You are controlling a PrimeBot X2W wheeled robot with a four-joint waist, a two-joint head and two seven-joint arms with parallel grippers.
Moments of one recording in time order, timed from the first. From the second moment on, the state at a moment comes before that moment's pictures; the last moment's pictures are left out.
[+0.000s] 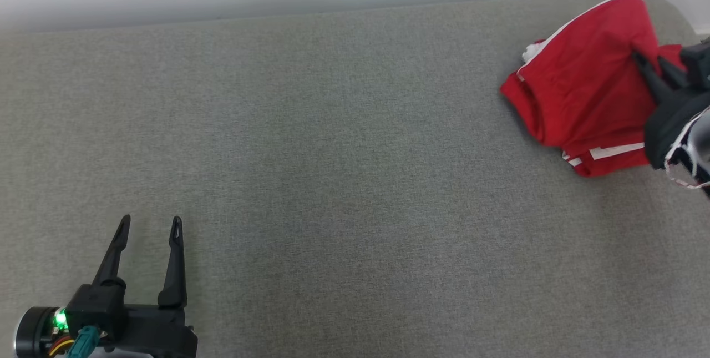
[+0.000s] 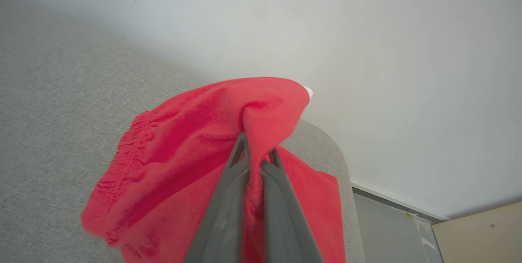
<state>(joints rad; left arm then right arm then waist) -0.15 0.32 -0.20 0.13 -0.30 0.09 -0.24 -1.06 -0.66 0.95 0.95 0.66 0.13 -0.17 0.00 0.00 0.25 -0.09</state>
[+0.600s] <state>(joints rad) -0.17 0.34 -0.21 0.10 -0.30 0.09 -0.23 -1.12 -0.71 0.92 1.09 0.74 0.13 -0.12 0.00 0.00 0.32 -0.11</state>
